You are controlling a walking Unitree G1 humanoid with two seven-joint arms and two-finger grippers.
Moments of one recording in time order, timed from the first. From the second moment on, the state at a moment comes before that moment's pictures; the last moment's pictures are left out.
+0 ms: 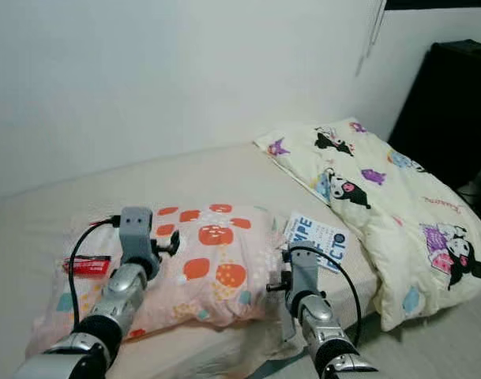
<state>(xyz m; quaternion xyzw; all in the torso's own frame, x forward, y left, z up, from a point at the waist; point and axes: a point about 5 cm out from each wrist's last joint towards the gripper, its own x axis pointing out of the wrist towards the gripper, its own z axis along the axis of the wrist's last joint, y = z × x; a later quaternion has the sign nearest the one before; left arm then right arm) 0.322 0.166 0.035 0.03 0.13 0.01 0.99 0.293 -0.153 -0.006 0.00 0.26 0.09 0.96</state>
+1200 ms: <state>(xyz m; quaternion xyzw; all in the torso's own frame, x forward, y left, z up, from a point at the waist) 0.239 0.208 -0.047 0.02 0.35 0.10 0.93 0.221 -0.175 -0.065 -0.01 0.43 0.04 0.90</state>
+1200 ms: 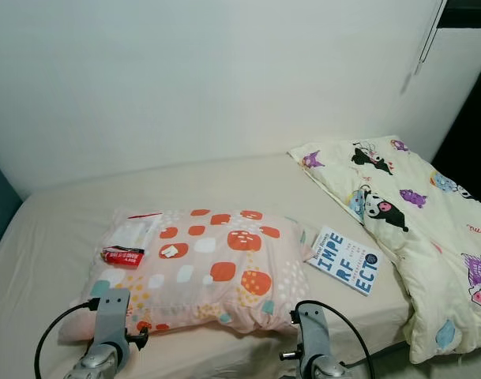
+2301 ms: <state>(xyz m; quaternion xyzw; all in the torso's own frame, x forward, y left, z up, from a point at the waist) 0.241 0.207 -0.045 0.02 0.35 0.10 0.93 0.221 -0.174 -0.065 -0.02 0.43 0.05 0.90</state>
